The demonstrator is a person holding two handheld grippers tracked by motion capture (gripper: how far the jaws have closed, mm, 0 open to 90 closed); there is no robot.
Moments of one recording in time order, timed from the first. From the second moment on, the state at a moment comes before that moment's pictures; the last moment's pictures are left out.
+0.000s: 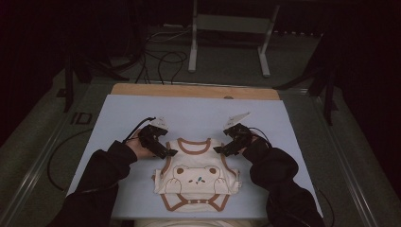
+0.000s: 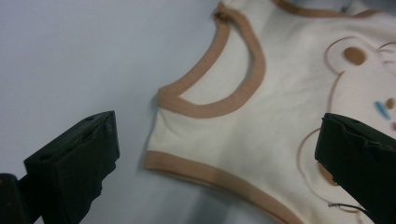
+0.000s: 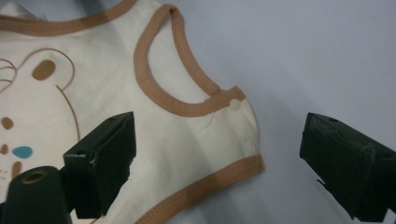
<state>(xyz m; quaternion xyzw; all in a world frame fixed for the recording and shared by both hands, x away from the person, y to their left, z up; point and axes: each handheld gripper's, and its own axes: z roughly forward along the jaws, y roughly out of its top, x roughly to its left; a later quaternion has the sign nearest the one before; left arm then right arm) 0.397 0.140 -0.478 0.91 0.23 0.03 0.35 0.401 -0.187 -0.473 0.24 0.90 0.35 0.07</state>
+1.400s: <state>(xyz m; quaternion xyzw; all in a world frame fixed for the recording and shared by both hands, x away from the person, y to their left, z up) 0.411 0.133 -0.508 0.92 0.26 0.04 0.30 0.417 -0.174 -0.508 0.25 0.92 0.28 0.07</state>
